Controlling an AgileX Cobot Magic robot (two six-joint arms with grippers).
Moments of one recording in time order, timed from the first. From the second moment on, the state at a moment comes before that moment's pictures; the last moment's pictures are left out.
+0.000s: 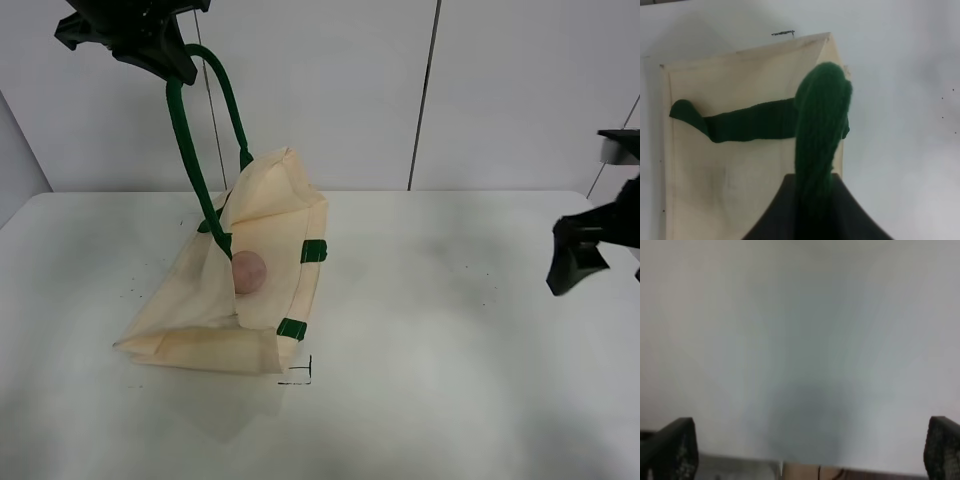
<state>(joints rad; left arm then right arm) -0.27 1.79 -2.03 -0.18 1.17 -0.10 0.02 1.33 -1.07 0.07 1.21 -0.09</state>
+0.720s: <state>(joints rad) -0.27 1.79 -2.03 -0.18 1.17 -0.09 0.02 0.26 -0.50 0.05 1.03 -0.08</state>
